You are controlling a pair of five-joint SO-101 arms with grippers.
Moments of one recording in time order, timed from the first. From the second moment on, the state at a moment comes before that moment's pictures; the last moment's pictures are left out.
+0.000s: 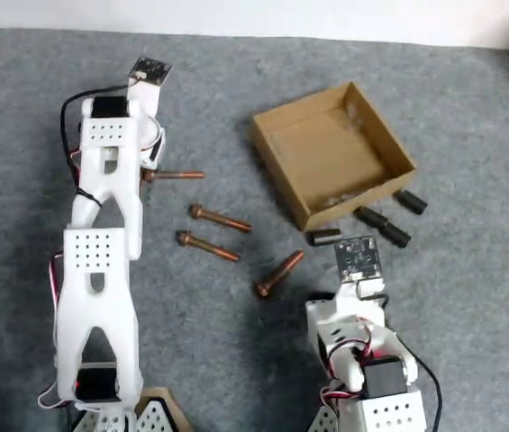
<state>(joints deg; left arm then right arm) -8.7 69.2 -71.1 87.4 -13.3 -12.7 -104.5 95.9 64.4 3.1</state>
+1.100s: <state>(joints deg) -11.2 41.4 -40.1 100.0 -5.3 0.6 -55.7 61.9 54.4 39.2</state>
